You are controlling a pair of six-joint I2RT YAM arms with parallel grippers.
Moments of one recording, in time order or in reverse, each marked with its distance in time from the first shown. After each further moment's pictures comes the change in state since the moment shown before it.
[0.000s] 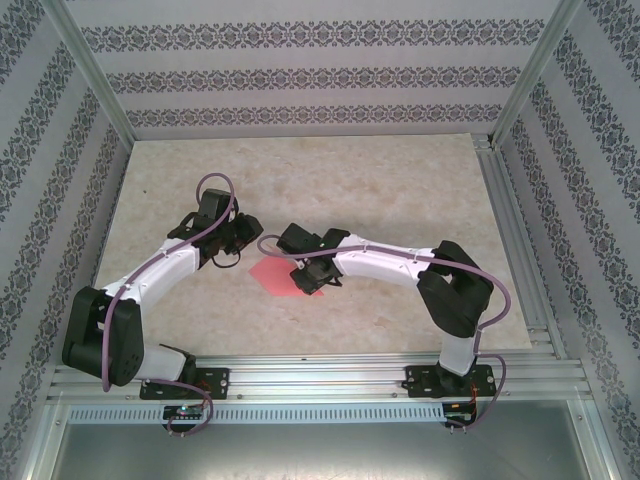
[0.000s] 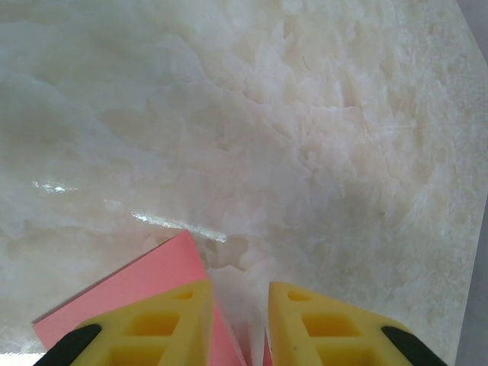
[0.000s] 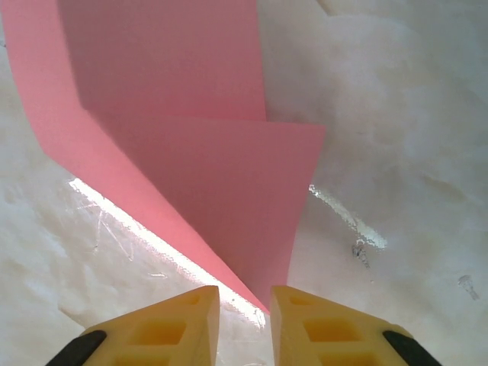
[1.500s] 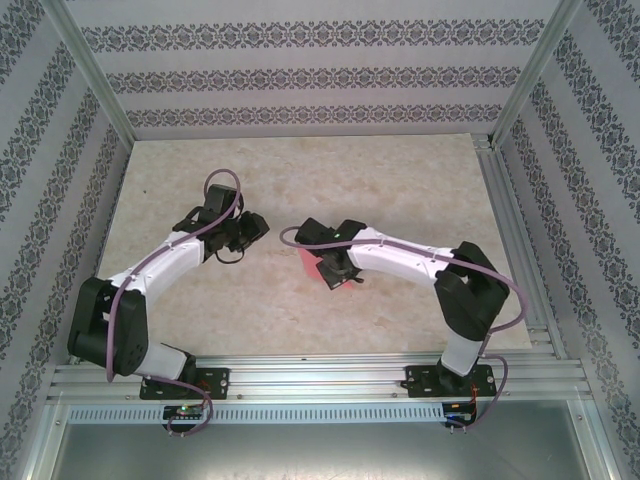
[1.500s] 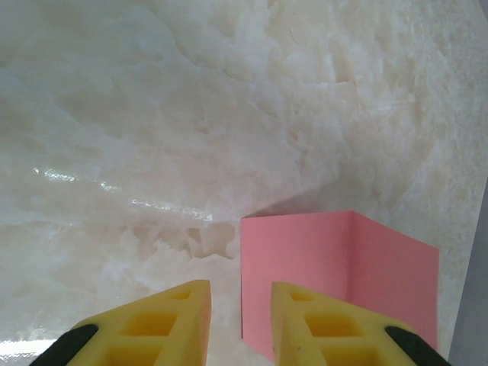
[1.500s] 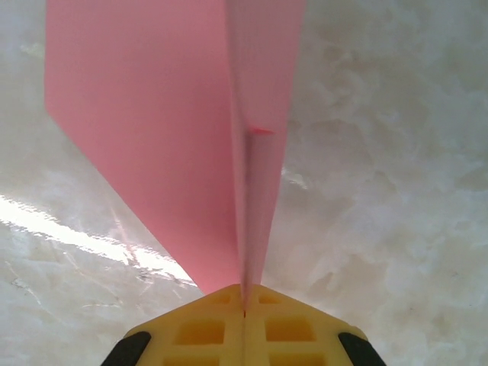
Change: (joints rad) left arm -0.015 0.064 0.060 -0.036 0.048 0.023; right arm -0.046 -0.042 -0.005 -0.224 0.212 0.103
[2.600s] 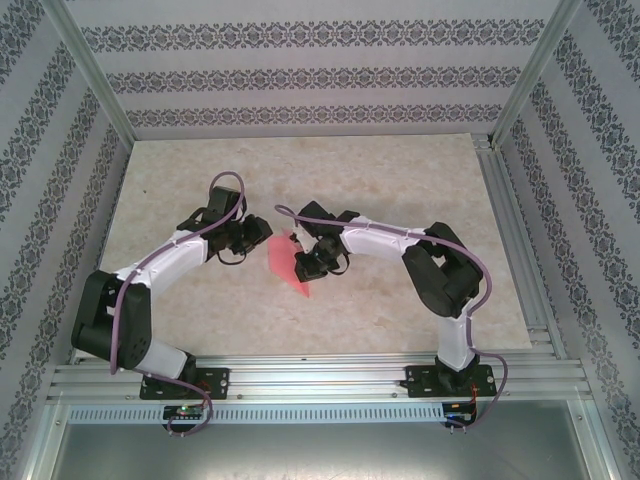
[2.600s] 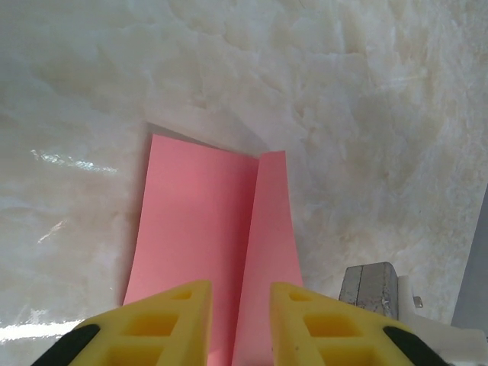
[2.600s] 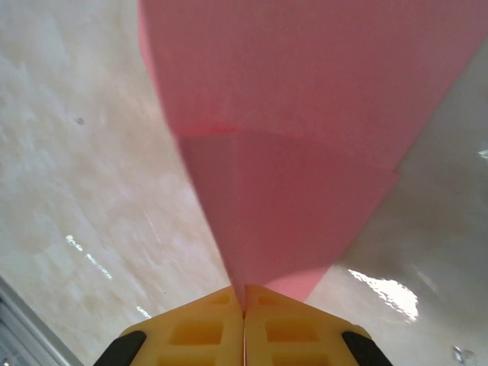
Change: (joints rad) left arm -0.005 0.040 -0.009 0.015 0.055 0.007; right arm -0.151 0.172 0.025 0.345 -0.712 -0.043
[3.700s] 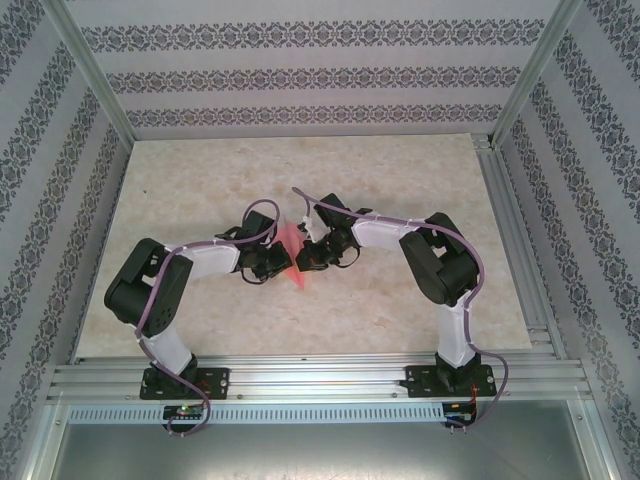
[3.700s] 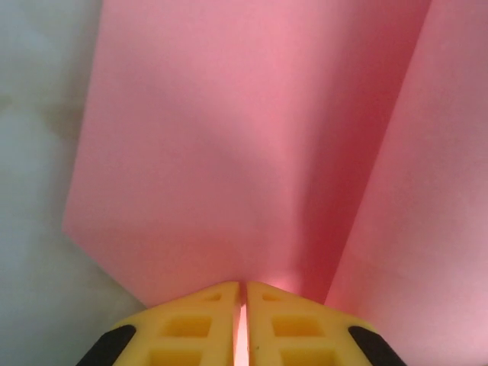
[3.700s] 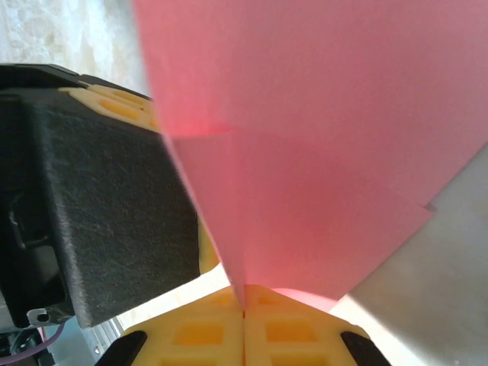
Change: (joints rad) left arm -0.156 0.239 -0.074 0.164 0.013 -0.056; right arm -0.131 0.054 -0.061 0.212 -0.281 0.029
